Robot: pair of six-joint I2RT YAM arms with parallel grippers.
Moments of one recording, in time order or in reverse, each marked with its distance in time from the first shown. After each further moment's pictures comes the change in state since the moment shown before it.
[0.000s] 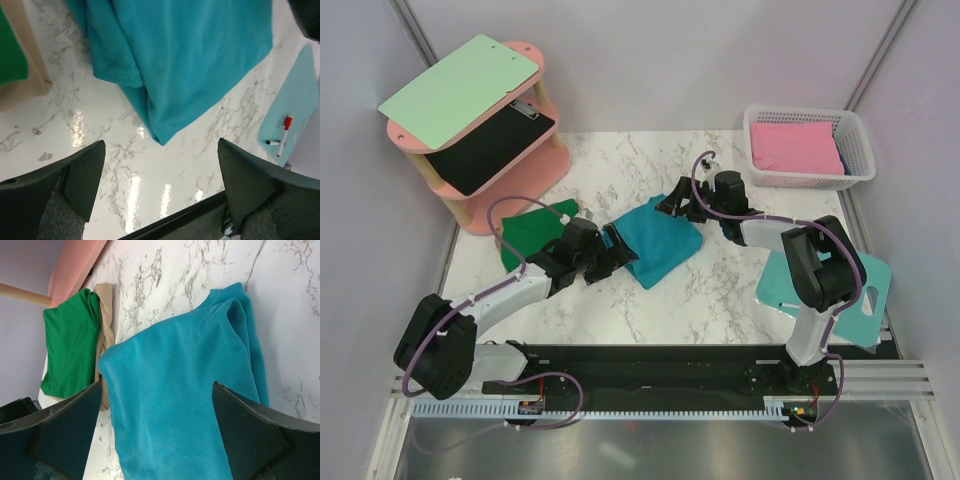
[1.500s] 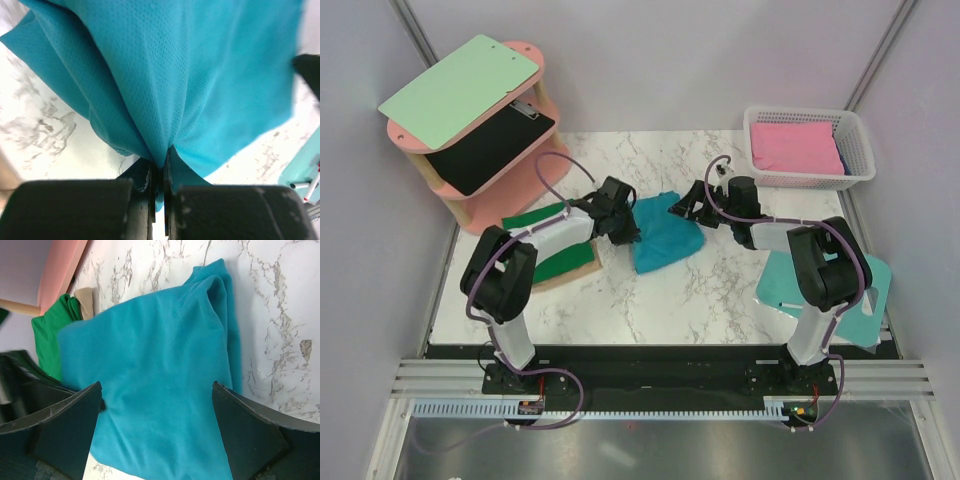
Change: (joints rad) left arm 0.018 0.534 0.508 -0.198 -0.040 0.117; right arm -0.070 -0.009 -0.079 0.038 -0.019 0.016
